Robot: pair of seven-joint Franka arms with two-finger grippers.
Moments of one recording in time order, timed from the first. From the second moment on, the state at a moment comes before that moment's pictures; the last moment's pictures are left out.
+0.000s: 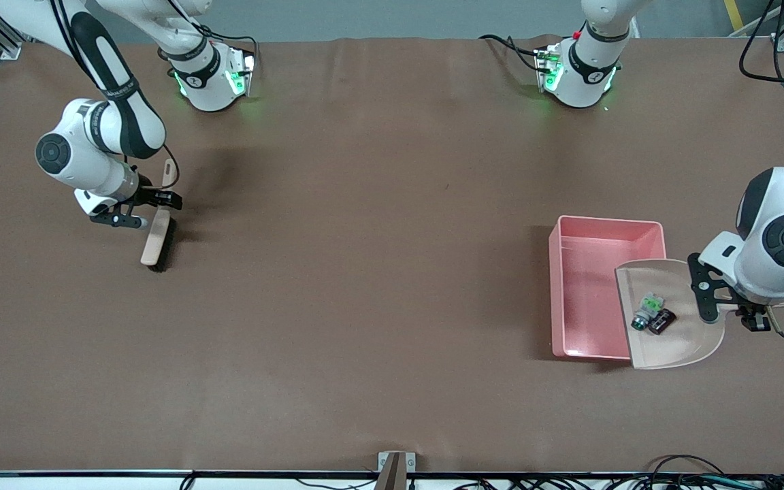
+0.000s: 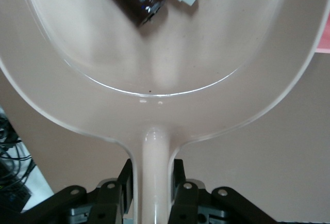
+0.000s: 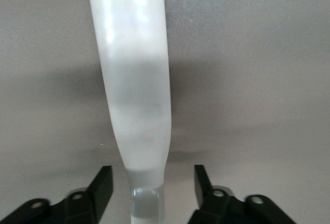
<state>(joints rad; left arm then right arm) 0.59 0.54 -0.67 -1.63 0.87 1.95 1.20 -0.06 0.11 -0.10 -2.61 0.05 2.54 -0.05</state>
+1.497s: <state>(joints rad) 0.52 0.45 -0.81 -1.53 0.85 1.83 1.14 -0.06 0.07 -0.10 -1.99 0.04 1.71 0.01</state>
